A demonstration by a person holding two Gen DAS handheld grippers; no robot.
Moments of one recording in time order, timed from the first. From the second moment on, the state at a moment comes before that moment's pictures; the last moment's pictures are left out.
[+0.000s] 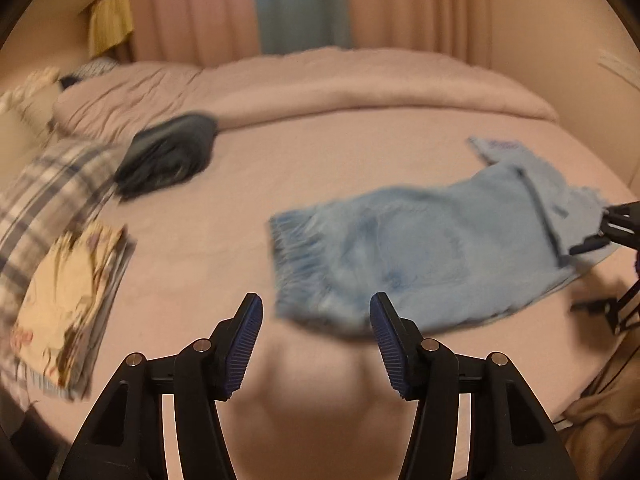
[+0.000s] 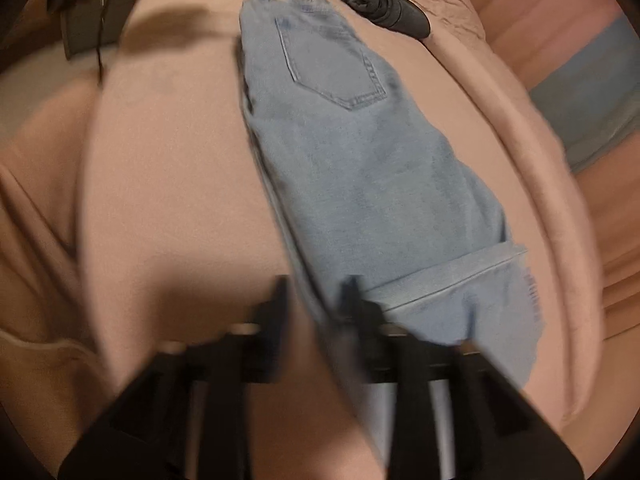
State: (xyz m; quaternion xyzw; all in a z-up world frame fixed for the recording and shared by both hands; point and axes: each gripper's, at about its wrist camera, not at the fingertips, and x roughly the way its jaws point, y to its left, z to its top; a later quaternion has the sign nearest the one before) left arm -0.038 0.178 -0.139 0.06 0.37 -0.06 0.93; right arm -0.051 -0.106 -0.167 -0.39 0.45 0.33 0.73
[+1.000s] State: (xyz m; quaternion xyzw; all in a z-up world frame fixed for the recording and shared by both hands) left arm 0.074 -0.068 -0.199 0.01 0.45 -0.34 0.82; right arm 0.272 -0.221 -0.221 -0.06 0.65 -0.05 0.76
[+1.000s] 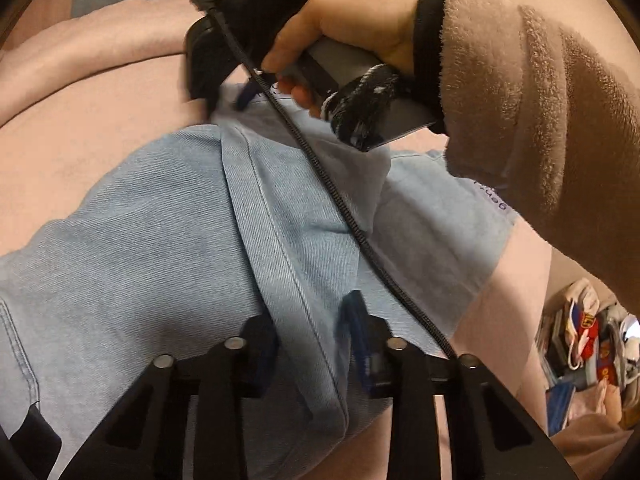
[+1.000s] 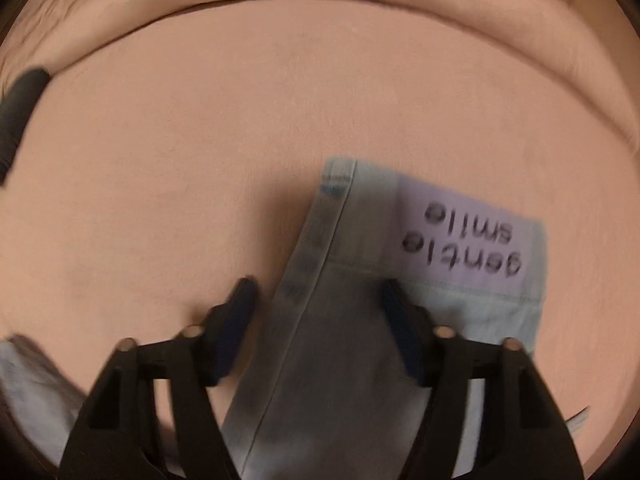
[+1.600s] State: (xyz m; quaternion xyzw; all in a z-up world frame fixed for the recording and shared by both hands) left arm 0.022 -0.130 -0.181 0.16 0.38 -0.35 0.84; right arm 0.010 -0.409 -0.049 0.27 0.40 -0.06 0.87
